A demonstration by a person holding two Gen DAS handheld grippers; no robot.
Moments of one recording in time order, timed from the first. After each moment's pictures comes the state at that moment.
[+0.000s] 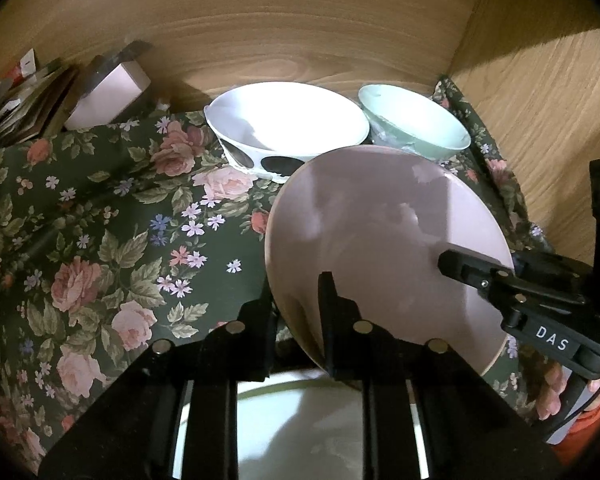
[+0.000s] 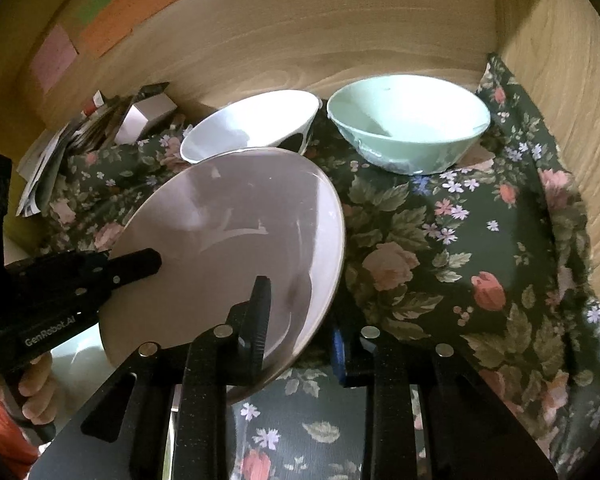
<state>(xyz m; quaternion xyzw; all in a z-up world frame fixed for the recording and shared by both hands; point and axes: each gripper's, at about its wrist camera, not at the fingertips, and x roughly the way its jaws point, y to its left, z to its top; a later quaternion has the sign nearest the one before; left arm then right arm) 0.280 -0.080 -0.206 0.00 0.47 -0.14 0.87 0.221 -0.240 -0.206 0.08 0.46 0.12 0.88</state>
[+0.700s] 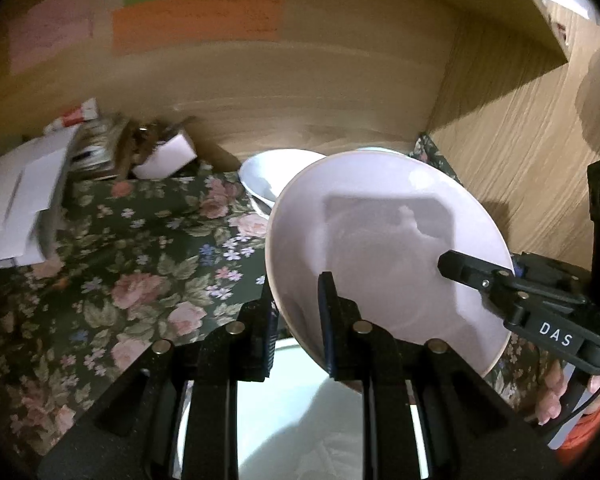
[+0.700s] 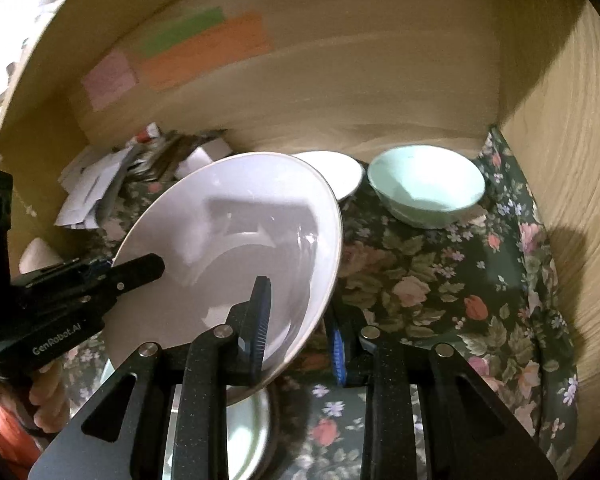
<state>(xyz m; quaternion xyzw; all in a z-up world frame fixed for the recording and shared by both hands) 0.216 -0.051 -0.141 -0.02 0.38 -0.13 0.91 0.180 -0.217 -0.138 0.07 0.40 0.14 0.90</state>
